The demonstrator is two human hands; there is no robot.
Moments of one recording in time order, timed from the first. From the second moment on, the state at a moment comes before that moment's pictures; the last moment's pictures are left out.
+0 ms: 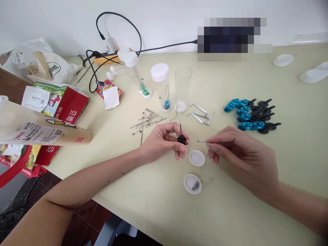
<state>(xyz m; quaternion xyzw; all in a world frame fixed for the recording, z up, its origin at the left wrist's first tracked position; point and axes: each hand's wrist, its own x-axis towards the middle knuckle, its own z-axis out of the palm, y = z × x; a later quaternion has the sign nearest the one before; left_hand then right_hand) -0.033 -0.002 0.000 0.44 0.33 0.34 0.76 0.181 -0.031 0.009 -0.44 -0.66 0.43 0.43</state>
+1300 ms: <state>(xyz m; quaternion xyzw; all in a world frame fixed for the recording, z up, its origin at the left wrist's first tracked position) -0.030 -0.006 -0.001 0.48 0.32 0.32 0.75 0.182 -0.034 0.005 -0.45 -0.74 0.31 0.39</state>
